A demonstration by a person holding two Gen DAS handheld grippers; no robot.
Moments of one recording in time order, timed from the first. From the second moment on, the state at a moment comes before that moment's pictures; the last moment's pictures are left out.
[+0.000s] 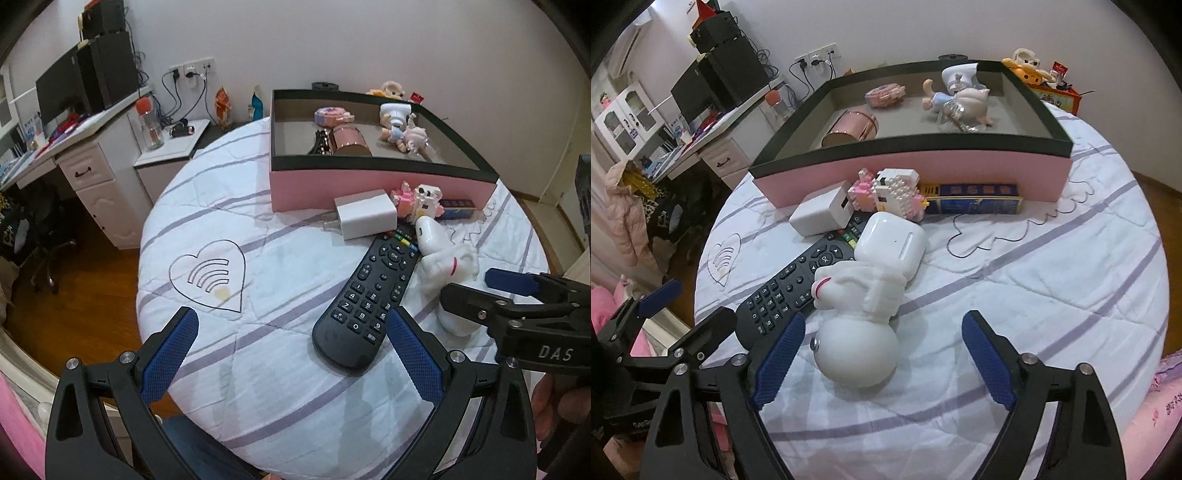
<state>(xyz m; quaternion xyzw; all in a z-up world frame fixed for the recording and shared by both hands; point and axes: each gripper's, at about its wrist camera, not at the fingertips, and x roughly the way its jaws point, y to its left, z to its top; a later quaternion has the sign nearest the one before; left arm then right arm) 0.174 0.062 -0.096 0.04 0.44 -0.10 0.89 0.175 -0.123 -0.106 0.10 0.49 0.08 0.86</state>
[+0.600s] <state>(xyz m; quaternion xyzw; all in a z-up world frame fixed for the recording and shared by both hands) 0.189 0.033 -0.114 0.07 0.45 -0.15 0.88 0.174 -0.143 -0.096 0.09 0.47 0.08 0.87</state>
